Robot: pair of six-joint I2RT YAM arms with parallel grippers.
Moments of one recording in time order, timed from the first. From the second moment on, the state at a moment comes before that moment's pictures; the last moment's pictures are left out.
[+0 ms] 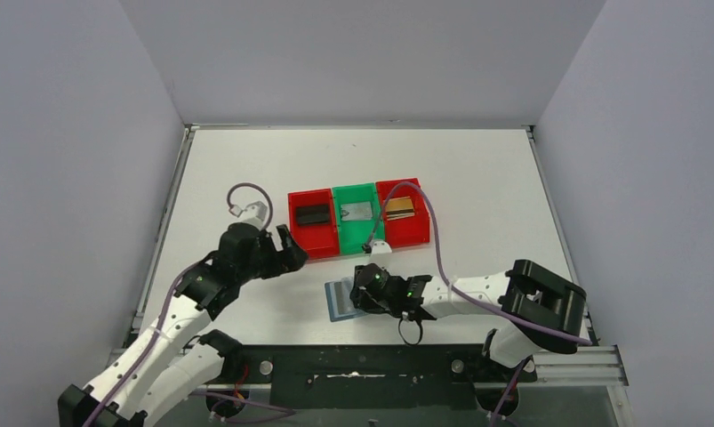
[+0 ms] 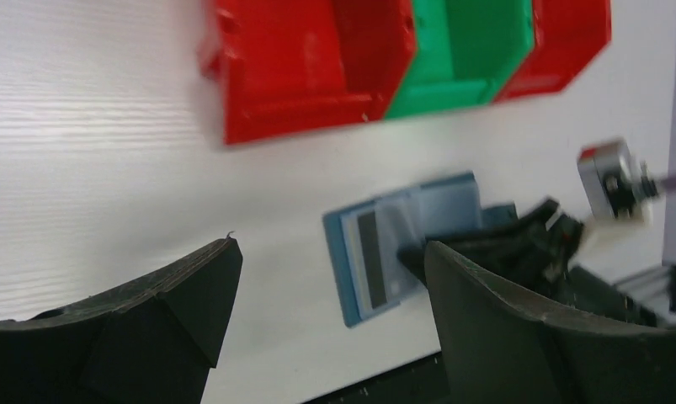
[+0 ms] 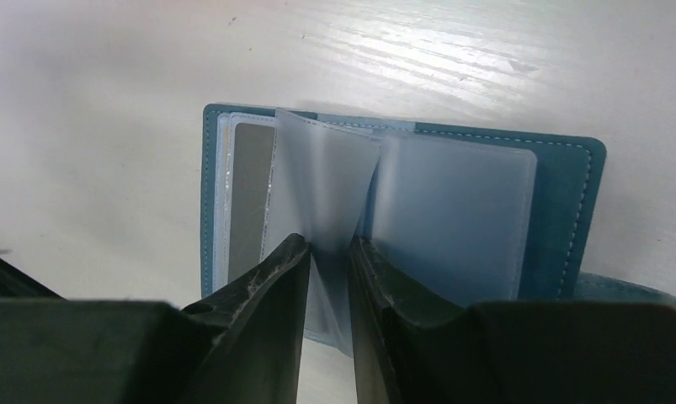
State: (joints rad) left arm -0.43 0.76 0.62 -0.51 0.00 -0.68; right arm 1.15 1.53 0.67 -0.02 0.31 0.85
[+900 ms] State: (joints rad) left arm -0.96 1.21 0.48 0.04 -0.12 -1.01; right arm 1.02 1.49 0.30 0.62 0.13 1.15
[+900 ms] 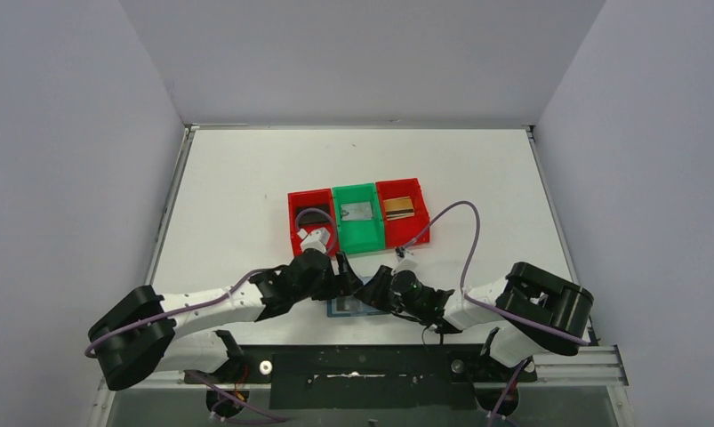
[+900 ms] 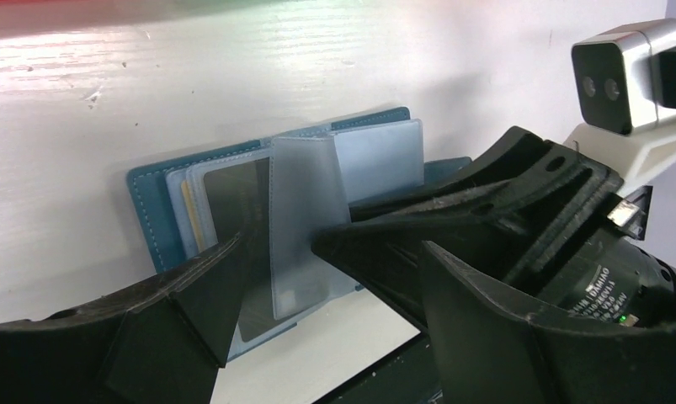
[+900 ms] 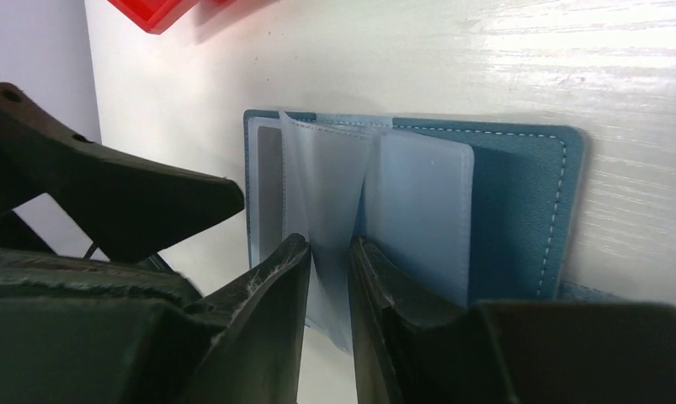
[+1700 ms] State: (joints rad) left arm -0.96 1.29 0.43 0.11 -0.15 -1.07; right arm 1.01 1.41 0.28 0.54 0.15 1.16
